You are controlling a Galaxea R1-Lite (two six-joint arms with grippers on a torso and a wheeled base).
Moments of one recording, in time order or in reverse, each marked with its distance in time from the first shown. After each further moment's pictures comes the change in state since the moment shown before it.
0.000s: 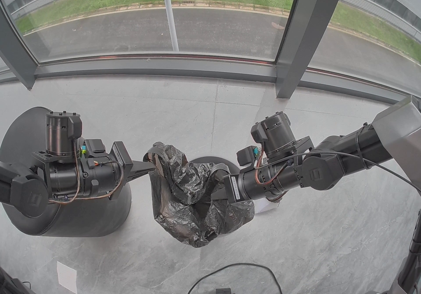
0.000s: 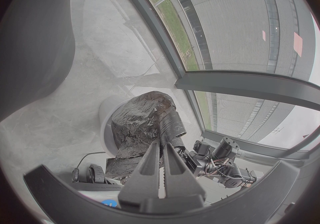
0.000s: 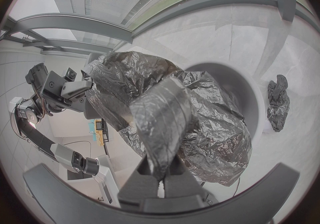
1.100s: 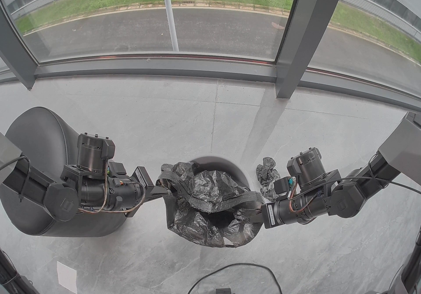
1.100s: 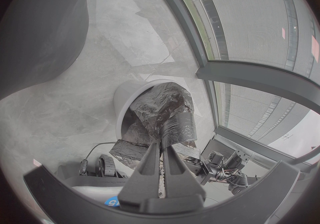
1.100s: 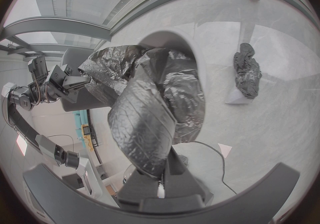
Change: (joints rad) left arm -0.025 0.201 -0.002 -0.010 0.017 0.001; right arm -0.110 -0.055 0.430 -0.269 -0.064 -0.017
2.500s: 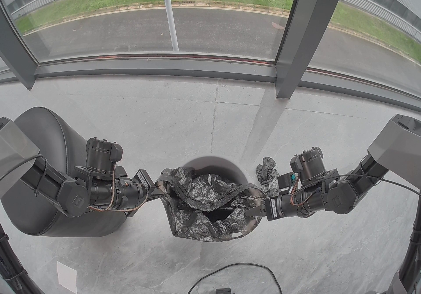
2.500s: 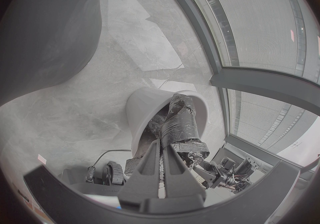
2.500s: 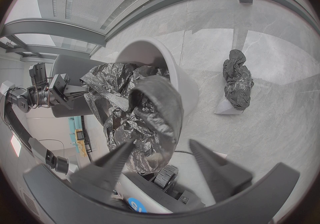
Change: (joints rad) left arm 0.027 0.104 -0.047 0.007 0.086 0.006; right arm -0.073 0.081 -0.021 -0.091 -0.013 -0.049
